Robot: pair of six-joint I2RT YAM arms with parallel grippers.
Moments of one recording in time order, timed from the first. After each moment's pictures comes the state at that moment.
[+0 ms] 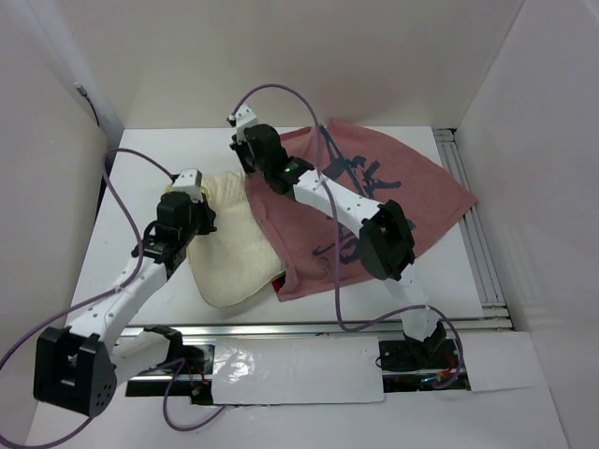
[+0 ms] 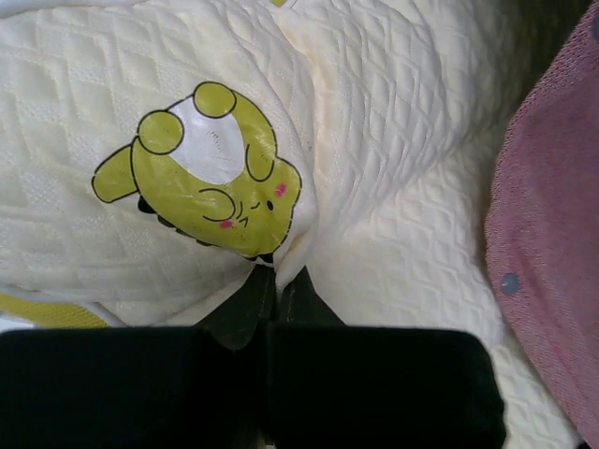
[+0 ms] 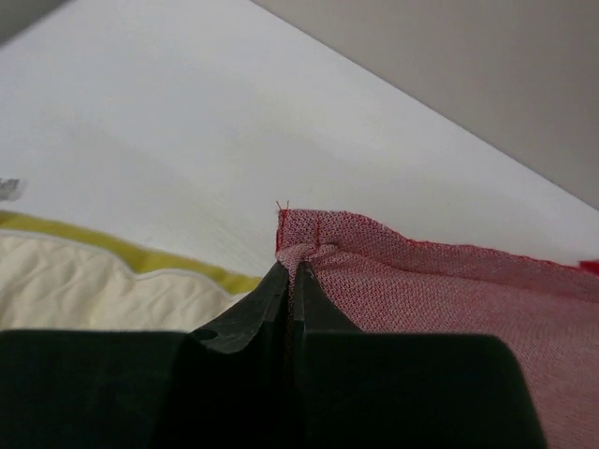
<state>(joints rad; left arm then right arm) -0.22 1.09 0.68 -0.10 -0.08 -0.30 0.80 2.25 2.04 -0.08 0.22 -0.03</state>
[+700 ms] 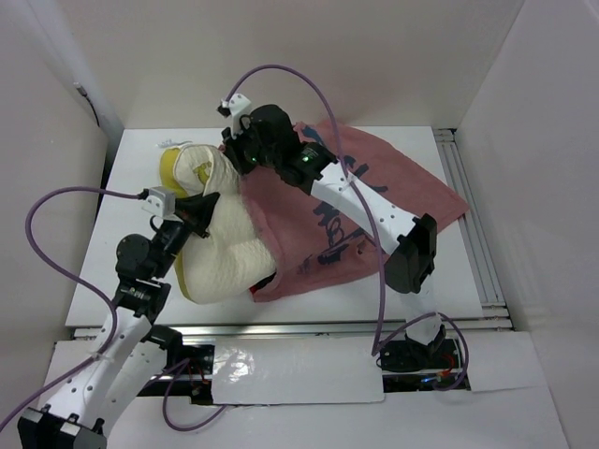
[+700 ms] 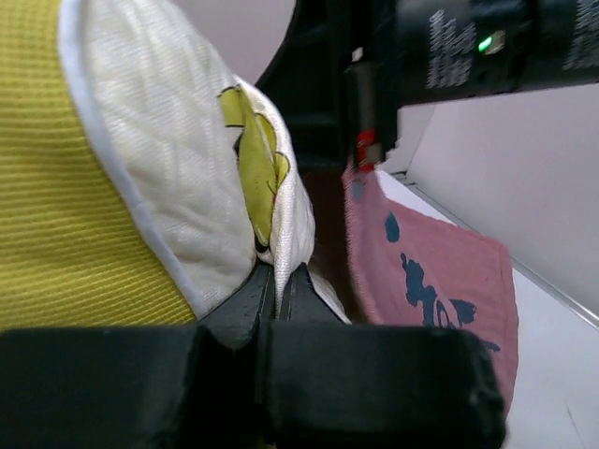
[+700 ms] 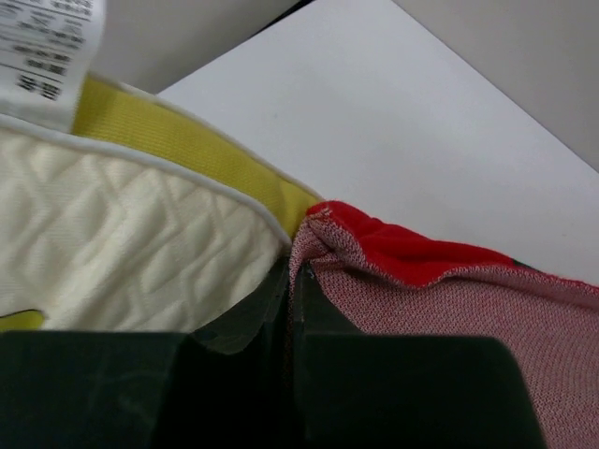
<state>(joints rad) -0.25 0.63 0.50 0.38 0.21 -0.24 0.85 2.03 2.14 -0.40 -0.13 0.03</state>
